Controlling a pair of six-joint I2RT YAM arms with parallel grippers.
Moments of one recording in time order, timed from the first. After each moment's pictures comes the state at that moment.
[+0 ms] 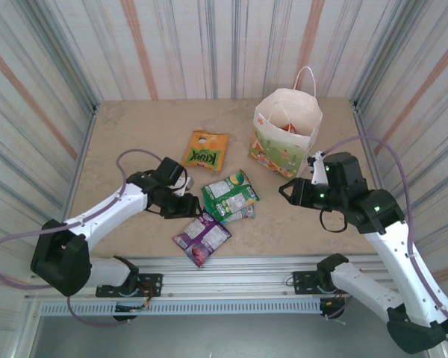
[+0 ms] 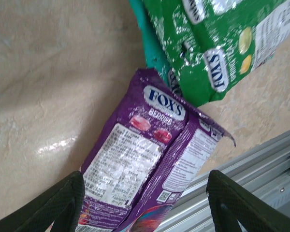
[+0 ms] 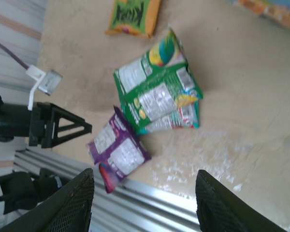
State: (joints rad) left arm -0.56 1.32 0.88 -0.82 0.35 -0.47; right arm 0.49 0.83 1.11 -1.08 -0.24 0.64
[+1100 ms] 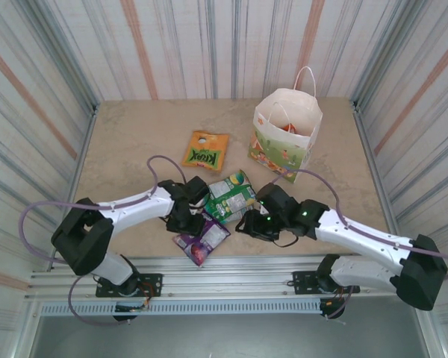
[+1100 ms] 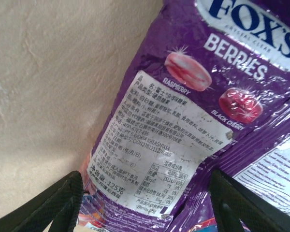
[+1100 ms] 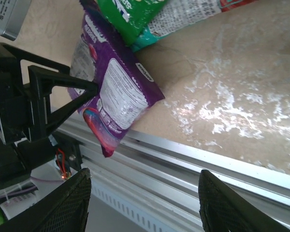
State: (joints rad) left arm -0.78 1.52 0.89 -0.90 0.09 -0.47; right arm 0.92 1.09 0.71 -0.56 -0.29 1.10
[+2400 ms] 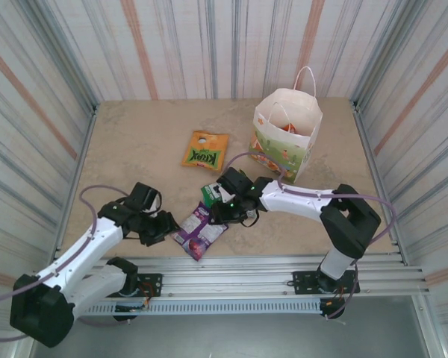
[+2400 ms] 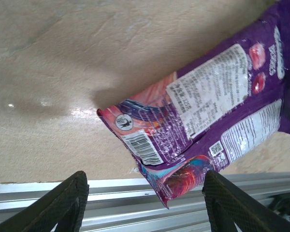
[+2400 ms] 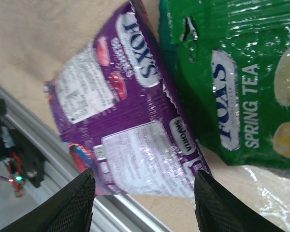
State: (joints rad) left arm -0.41 0.92 0.57 -0.89 0.34 -0.82; right arm 0.92 1.68 1.04 -0.48 -0.37 0.67
